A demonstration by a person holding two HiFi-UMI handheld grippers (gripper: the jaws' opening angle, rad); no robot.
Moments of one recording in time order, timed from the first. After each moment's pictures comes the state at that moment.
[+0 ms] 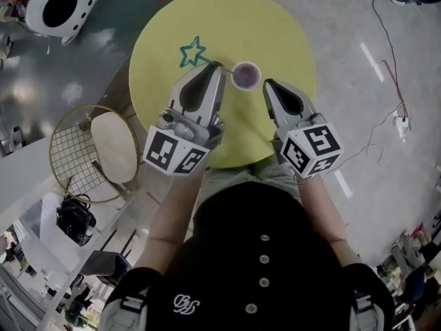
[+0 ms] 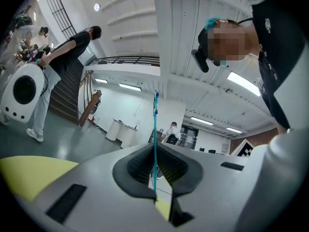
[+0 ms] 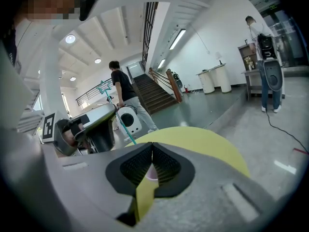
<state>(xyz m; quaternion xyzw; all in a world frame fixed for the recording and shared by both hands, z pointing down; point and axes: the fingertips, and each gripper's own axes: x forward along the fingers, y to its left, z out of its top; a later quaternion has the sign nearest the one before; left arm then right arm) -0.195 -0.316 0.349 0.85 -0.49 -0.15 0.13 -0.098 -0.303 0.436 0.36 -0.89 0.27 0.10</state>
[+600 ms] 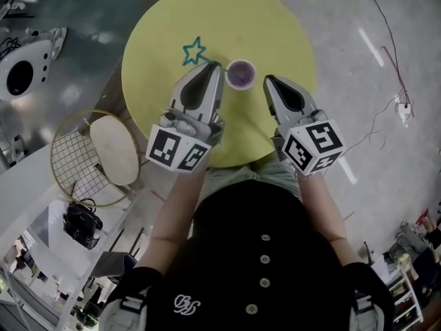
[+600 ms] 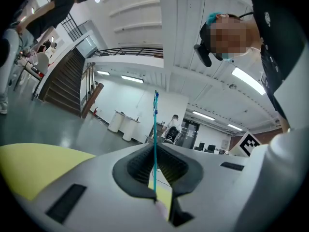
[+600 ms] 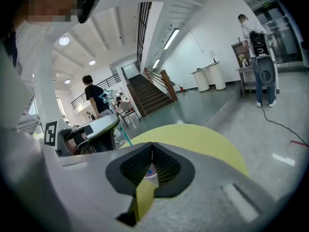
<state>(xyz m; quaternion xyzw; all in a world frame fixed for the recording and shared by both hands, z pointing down) -0.188 -0.332 0.388 0.85 -0.48 -0.12 0.17 -0.088 -0.315 0.449 0.38 -0.87 0.29 0.10</state>
